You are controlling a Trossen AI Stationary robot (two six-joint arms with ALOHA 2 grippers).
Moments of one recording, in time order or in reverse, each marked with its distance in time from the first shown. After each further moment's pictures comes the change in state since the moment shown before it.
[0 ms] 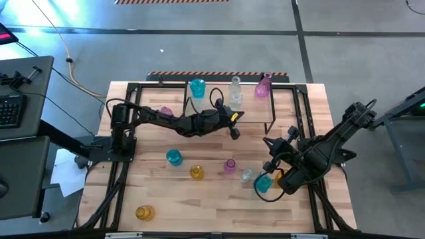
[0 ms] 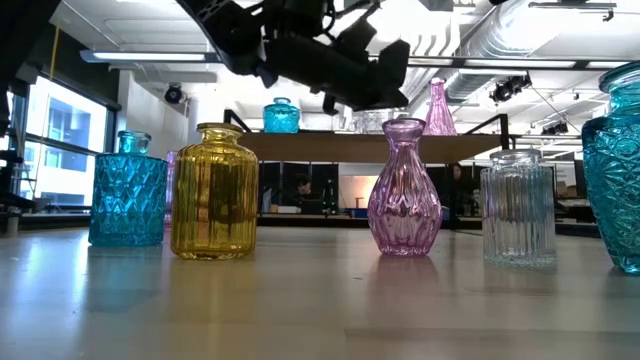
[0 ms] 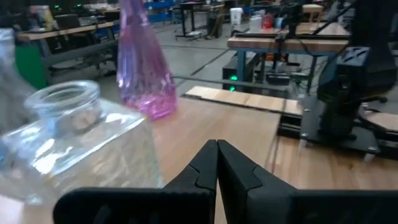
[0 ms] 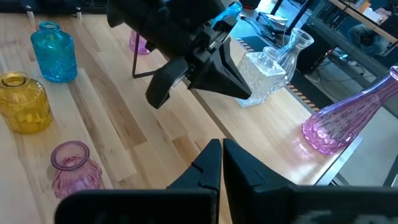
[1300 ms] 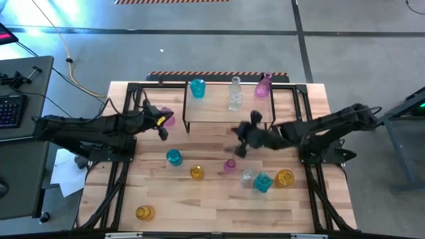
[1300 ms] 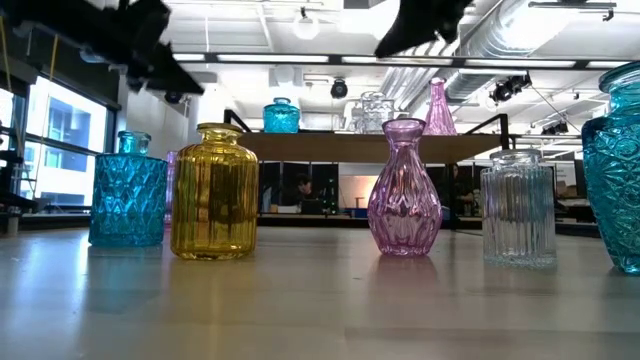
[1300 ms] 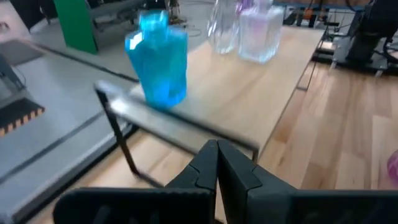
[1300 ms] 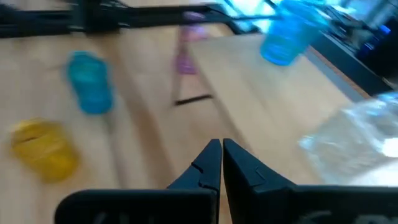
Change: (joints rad) left arm -0.027 -1.313 -0.767 -0.778 -0.152 -0.143; right arm -0.512 0.000 -0.176 0.952 -0.461 -0.842
